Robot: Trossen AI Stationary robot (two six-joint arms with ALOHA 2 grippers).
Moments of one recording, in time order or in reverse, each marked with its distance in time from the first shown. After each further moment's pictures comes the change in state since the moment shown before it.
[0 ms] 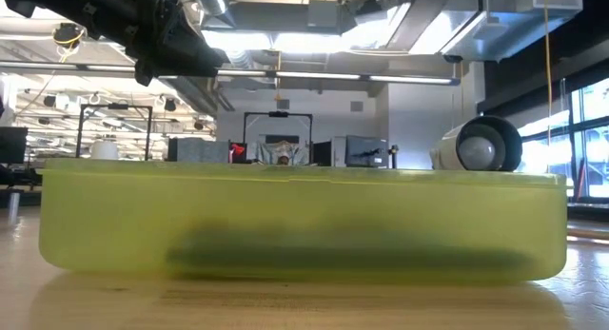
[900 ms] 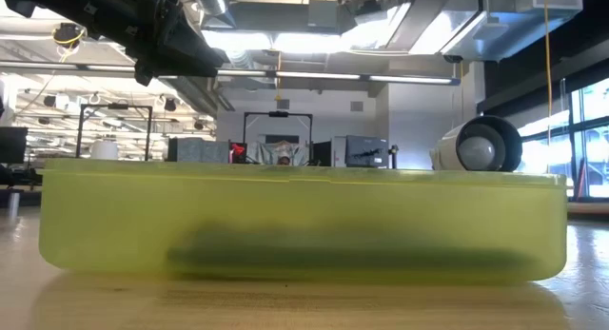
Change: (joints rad) left arm 0.000 0.000 0.000 0.000 -0.008 0.003; right arm 0.003 -0.083 0.044 -0.144 0.015 0.026
